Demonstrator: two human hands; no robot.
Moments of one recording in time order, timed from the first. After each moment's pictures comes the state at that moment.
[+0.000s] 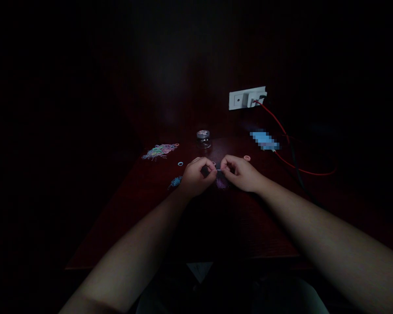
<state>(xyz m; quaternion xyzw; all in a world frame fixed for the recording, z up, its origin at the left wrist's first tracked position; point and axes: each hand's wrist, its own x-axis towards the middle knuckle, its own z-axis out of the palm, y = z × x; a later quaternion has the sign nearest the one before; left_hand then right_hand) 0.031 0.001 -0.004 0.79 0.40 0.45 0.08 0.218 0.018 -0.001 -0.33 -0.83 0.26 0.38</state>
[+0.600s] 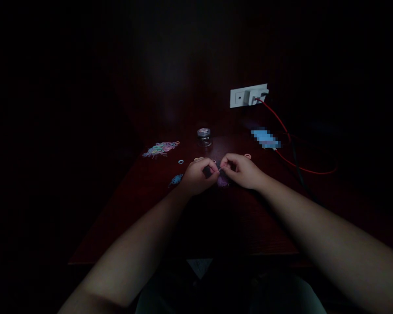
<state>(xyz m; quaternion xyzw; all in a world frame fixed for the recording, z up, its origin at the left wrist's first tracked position) 0.031 -0.001 -0.003 0.82 0.38 0.42 0.10 0.219 0.019 0.000 -0.33 -0.83 0.25 0.38</state>
